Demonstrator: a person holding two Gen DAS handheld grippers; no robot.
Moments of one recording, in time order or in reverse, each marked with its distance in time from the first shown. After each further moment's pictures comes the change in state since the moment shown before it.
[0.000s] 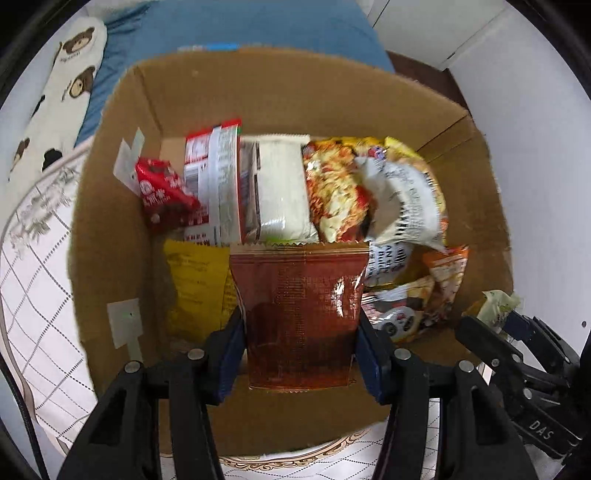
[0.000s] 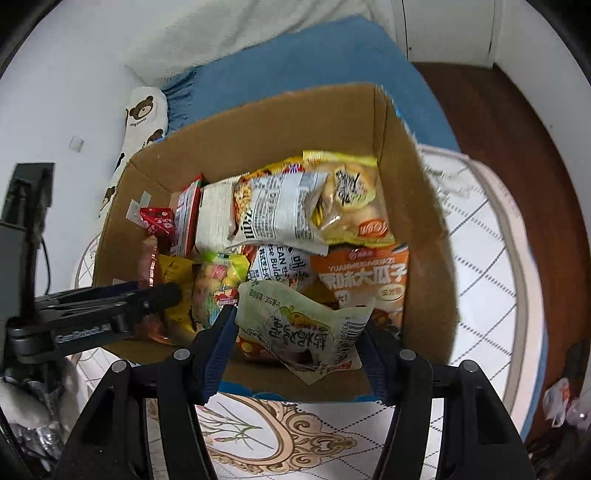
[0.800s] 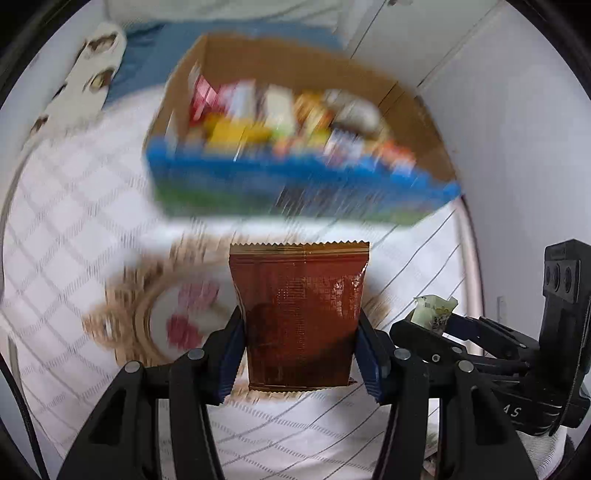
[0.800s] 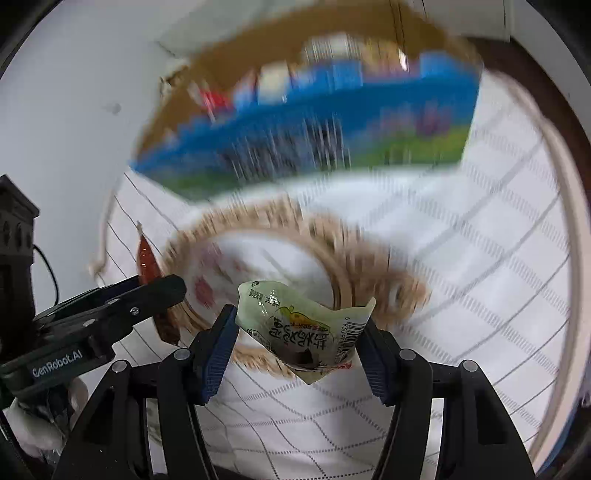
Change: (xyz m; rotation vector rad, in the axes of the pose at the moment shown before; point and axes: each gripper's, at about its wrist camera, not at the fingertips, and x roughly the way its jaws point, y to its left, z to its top) left arm -0.068 -0.036 -0.186 0.001 -0.212 -0.108; right arm -0.047 0.004 -0.187 -0.032 0.027 0.140
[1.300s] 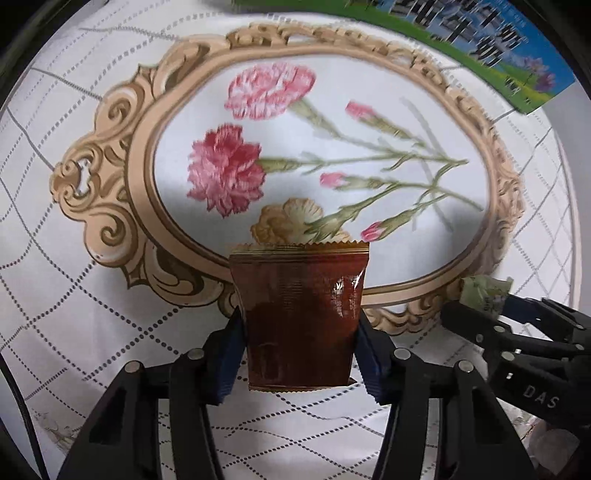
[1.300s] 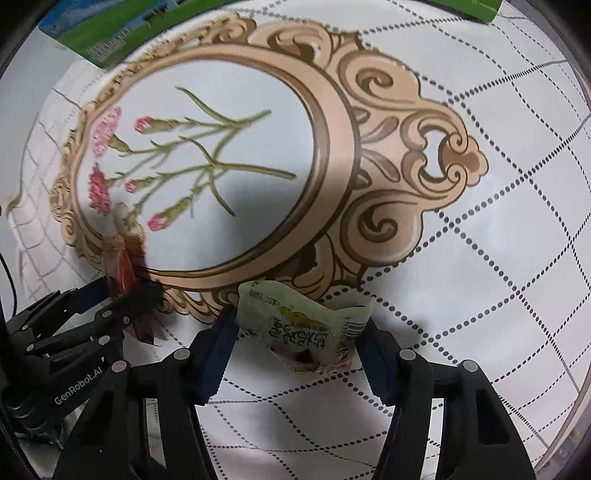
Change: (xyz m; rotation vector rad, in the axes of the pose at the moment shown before) left arm 0.120 0.067 -0.131 -0.052 0.208 0.203; right arm 0.146 -0.008 -0.089 -0.007 0.256 -0.198
